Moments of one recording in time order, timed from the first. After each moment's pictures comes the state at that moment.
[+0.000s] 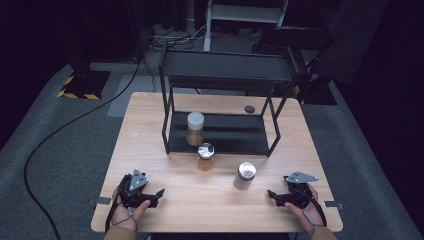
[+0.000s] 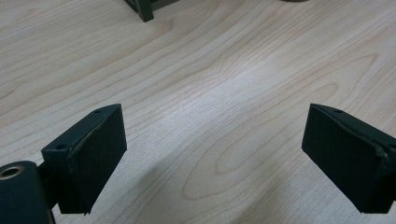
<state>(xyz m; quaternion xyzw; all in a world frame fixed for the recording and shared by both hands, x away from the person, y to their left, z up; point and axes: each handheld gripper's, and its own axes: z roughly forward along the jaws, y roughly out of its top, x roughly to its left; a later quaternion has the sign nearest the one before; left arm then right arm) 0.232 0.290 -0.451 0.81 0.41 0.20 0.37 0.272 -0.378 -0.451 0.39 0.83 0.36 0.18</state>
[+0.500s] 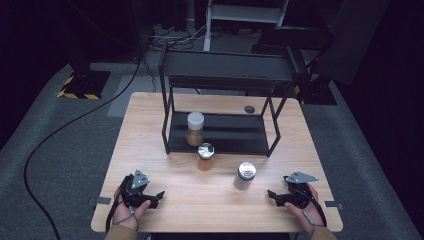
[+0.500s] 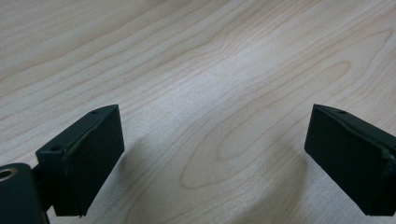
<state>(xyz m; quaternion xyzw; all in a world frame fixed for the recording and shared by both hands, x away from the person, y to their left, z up) 0.246 0.286 -0.449 0.83 0.42 0.17 0.34 0.272 -0.378 -0.451 0.39 0.83 0.36 0.18</state>
